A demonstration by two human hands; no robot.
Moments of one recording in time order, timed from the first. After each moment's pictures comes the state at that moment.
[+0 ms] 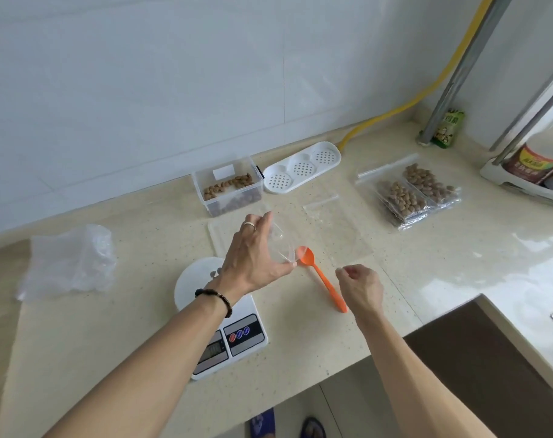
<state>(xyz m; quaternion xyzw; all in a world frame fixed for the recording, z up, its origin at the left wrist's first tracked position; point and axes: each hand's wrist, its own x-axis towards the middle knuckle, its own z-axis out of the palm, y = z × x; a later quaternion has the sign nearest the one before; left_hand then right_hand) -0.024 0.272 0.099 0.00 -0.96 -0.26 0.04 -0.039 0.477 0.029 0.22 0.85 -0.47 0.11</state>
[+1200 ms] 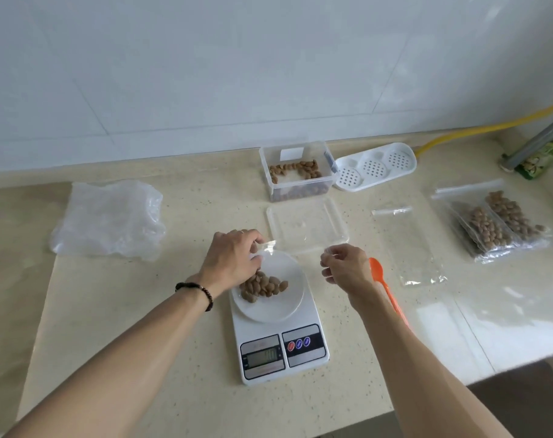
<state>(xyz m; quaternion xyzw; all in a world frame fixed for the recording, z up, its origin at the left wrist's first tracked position) -0.001 0.100 0.028 0.09 -0.96 -0.26 -0.03 -0.072 0.317 0.033 0.10 0.82 -0.51 0.23</state>
